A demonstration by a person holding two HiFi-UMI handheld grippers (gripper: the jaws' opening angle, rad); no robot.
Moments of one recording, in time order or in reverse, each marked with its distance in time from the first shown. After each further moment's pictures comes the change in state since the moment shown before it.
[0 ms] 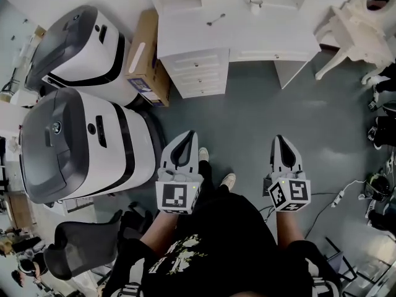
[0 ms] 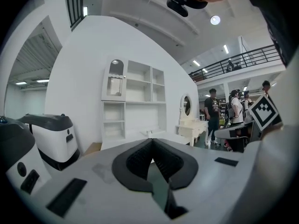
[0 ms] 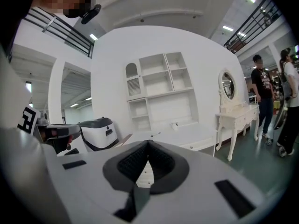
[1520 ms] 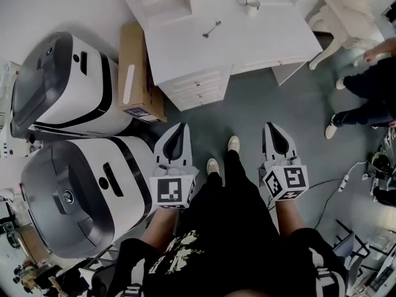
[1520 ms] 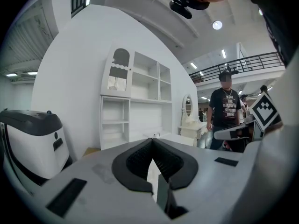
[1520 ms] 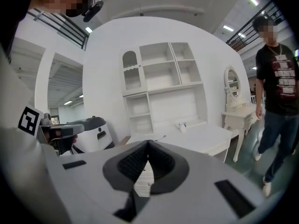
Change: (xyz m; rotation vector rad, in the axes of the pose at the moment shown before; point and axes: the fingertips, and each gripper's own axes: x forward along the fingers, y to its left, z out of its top) left arm 0.141 0.158 0.013 -0.008 -0.006 -0.093; right arm 0.184 0.060 0.038 0.005 0.025 -0.058
